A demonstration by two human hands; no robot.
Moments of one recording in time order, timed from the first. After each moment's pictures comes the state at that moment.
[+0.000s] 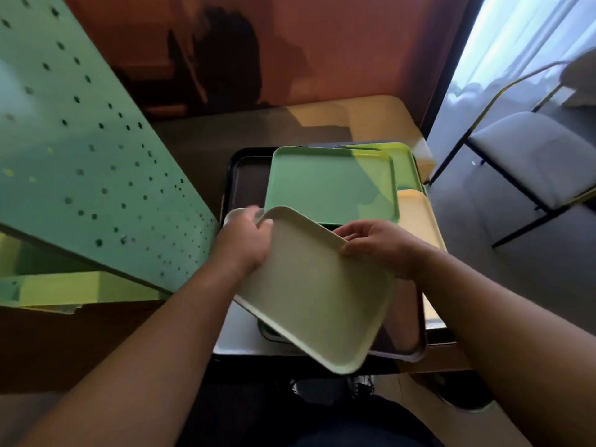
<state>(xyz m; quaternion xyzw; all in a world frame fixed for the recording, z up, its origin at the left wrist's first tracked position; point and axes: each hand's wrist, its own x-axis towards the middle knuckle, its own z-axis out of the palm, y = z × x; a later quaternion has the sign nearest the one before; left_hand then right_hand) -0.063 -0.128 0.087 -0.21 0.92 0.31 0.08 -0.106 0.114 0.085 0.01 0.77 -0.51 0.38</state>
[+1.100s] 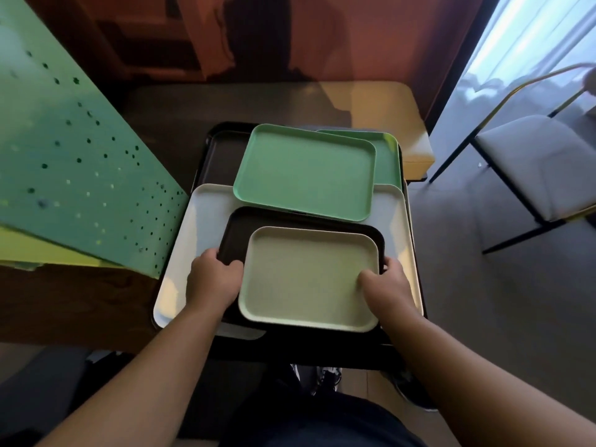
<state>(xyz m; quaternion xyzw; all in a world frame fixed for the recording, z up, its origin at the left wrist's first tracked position) -0.004 -0.070 0.021 -0.43 0.83 0.35 0.10 -0.059 0.201 0.015 0.26 0.82 -0.44 0.24</state>
